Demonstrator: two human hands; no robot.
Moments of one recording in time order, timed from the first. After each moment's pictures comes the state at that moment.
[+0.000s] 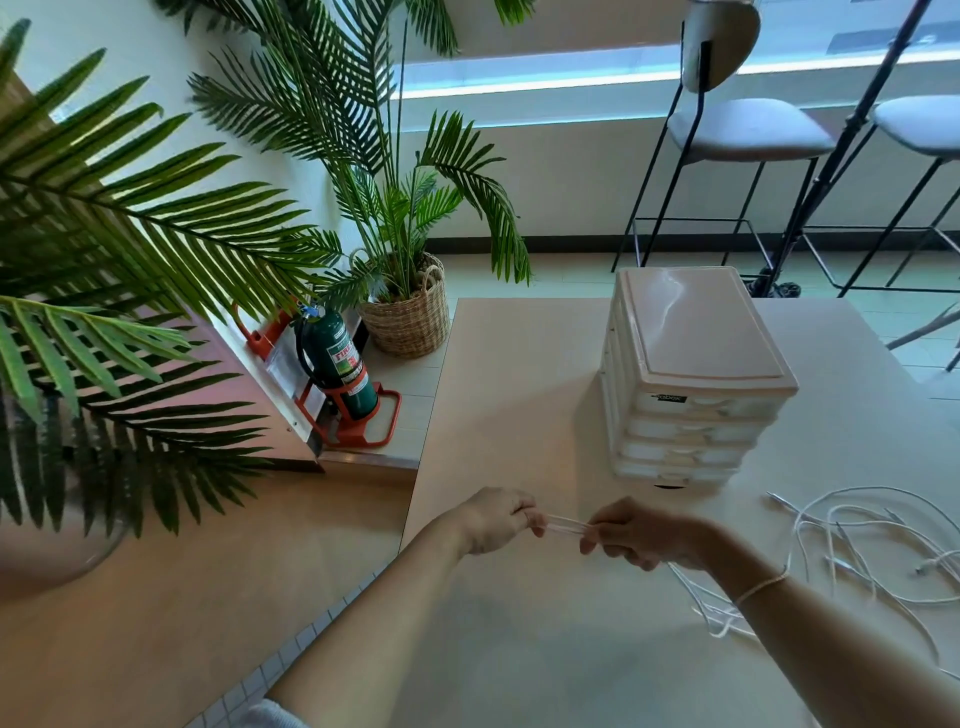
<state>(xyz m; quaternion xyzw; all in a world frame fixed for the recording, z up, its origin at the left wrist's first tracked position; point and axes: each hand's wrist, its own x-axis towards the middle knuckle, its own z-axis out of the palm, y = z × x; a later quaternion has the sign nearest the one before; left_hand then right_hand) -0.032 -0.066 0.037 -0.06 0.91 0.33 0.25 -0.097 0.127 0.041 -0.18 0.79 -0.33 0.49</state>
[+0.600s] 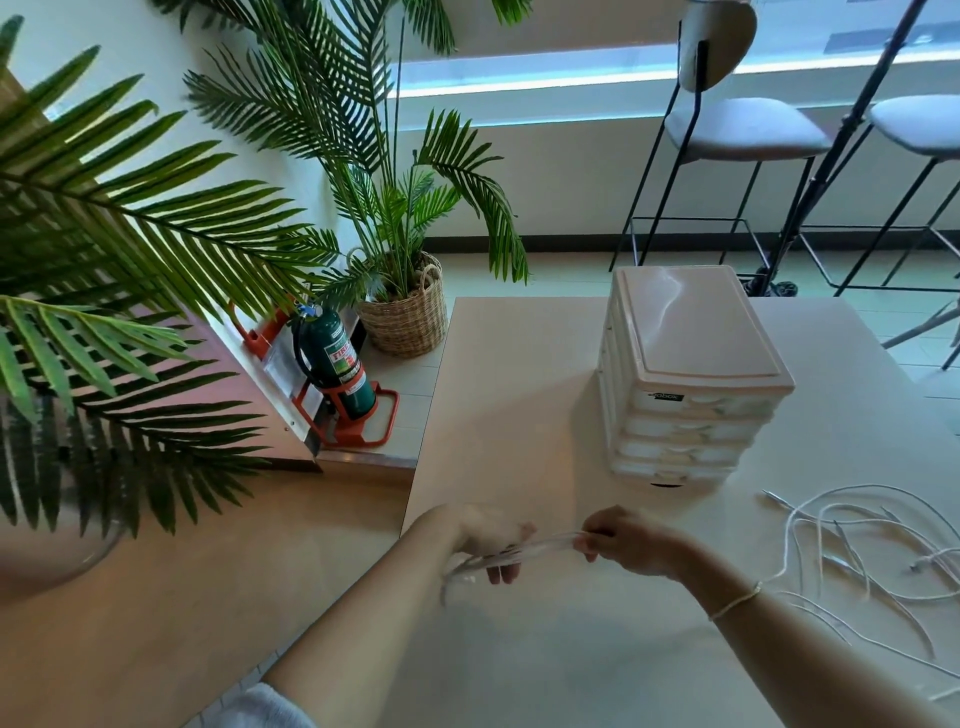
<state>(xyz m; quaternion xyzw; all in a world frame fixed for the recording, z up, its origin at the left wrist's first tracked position) -0.030 -0.068 0.038 -0.06 0.84 0.30 0.44 -0.089 0.124 0.024 -0.25 0.87 -0.23 0.37</state>
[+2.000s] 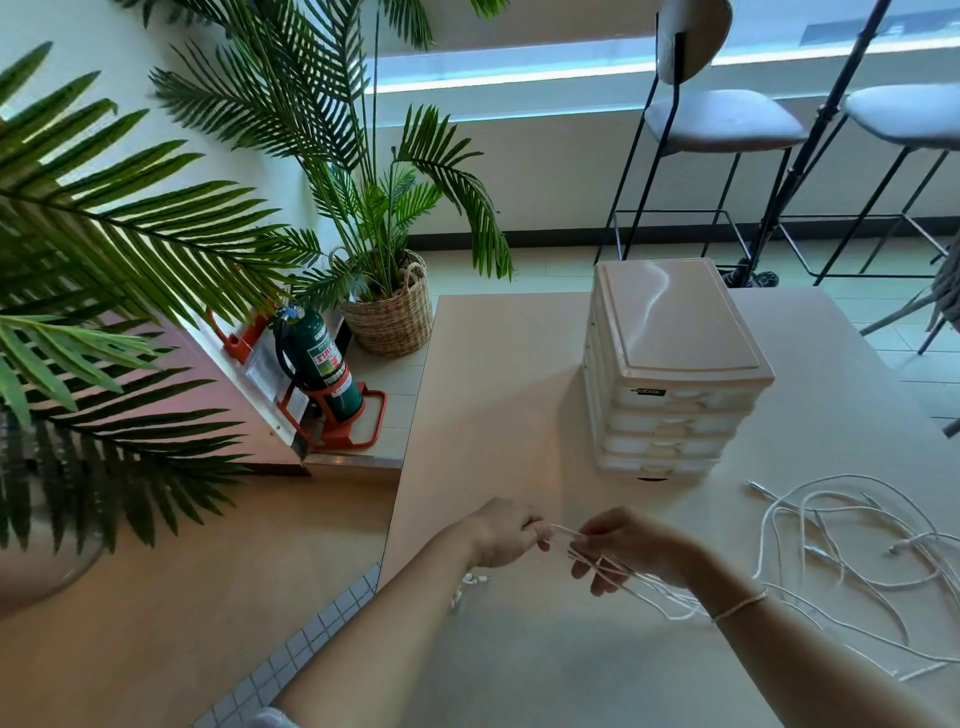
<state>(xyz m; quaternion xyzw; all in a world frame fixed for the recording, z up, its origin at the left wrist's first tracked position) -0.037 -0.040 0.031 -0.01 0.92 0.29 0.27 -0.086 0.138 0.013 -0.12 0.75 -0.44 0.48</state>
